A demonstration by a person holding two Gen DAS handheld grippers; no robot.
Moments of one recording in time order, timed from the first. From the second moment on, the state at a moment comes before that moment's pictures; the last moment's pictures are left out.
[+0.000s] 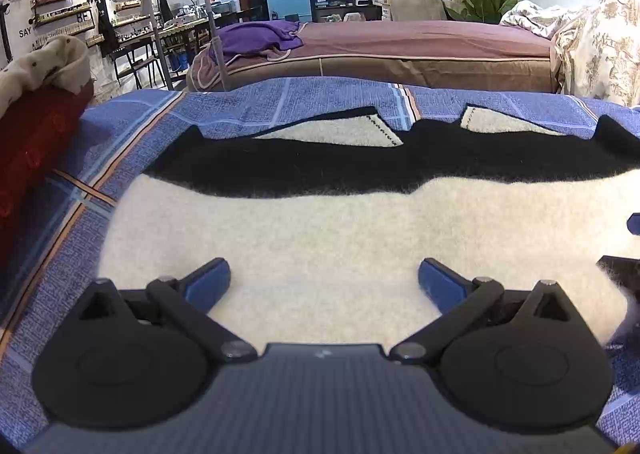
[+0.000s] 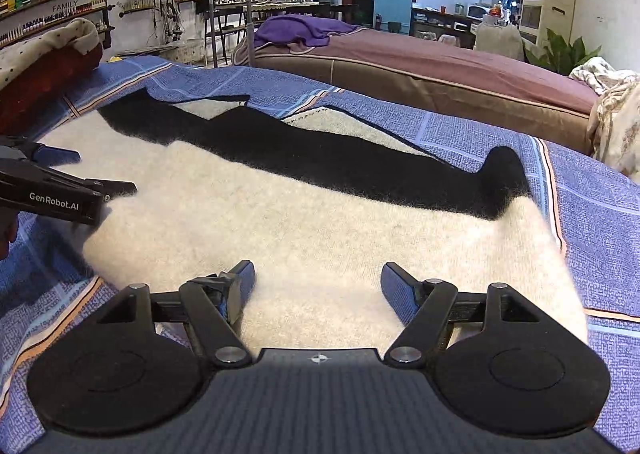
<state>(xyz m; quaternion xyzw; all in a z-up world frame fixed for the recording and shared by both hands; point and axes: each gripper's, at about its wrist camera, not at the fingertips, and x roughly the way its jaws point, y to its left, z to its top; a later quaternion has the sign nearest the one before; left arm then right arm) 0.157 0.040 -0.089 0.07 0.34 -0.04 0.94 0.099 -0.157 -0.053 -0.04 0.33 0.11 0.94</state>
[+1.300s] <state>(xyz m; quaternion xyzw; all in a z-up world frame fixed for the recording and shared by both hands) 0.114 0.101 -0.060 0.04 0.39 0.04 0.92 0.038 -0.197 -0.037 0.00 0.32 0.02 0.95</state>
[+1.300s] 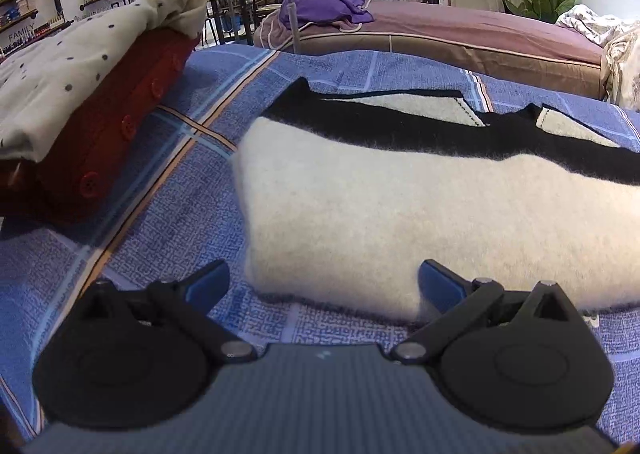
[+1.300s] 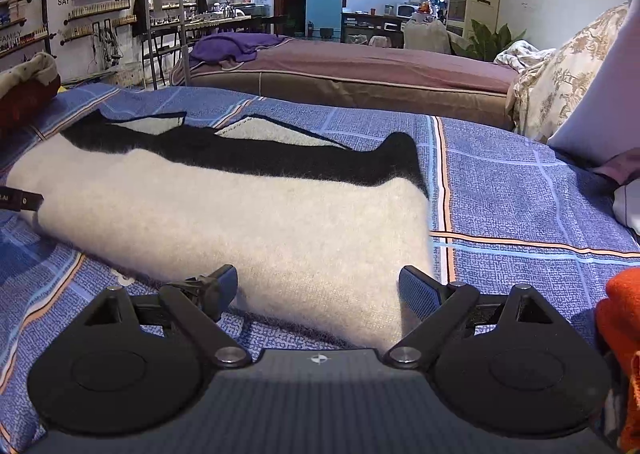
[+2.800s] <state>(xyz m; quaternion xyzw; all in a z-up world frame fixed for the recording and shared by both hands) 0.027 -0.223 -0.173 0.64 0.06 -0.26 0.72 0.014 -0.263 -0.028 0.11 0.32 -0.05 0.94</state>
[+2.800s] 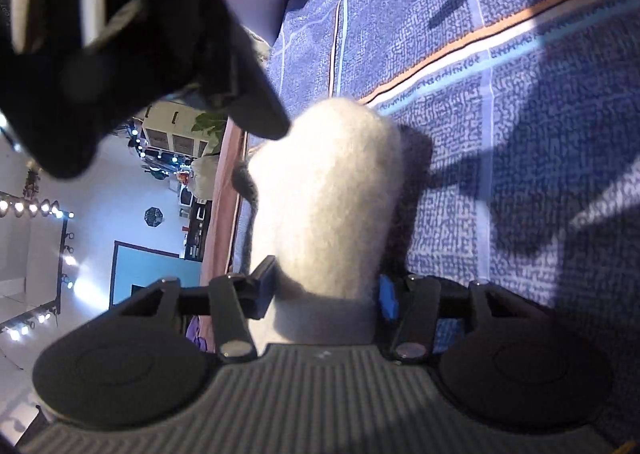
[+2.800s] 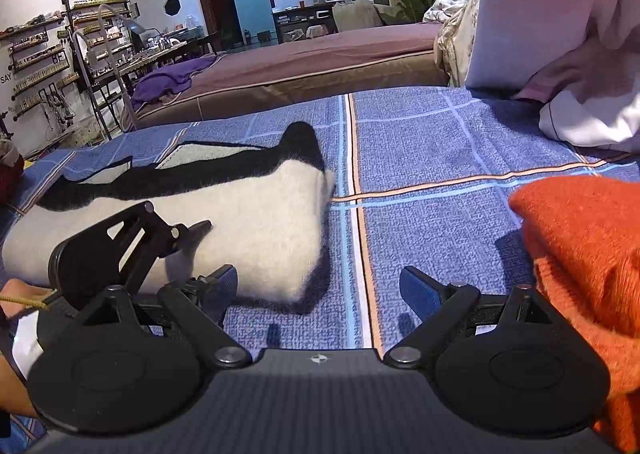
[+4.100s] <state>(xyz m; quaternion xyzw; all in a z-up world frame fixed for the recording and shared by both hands) 0.102 -0.212 -0.144 0.35 0.22 -0.31 0.85 0.190 -0.331 -0.094 0.43 0.45 0.10 0.77</state>
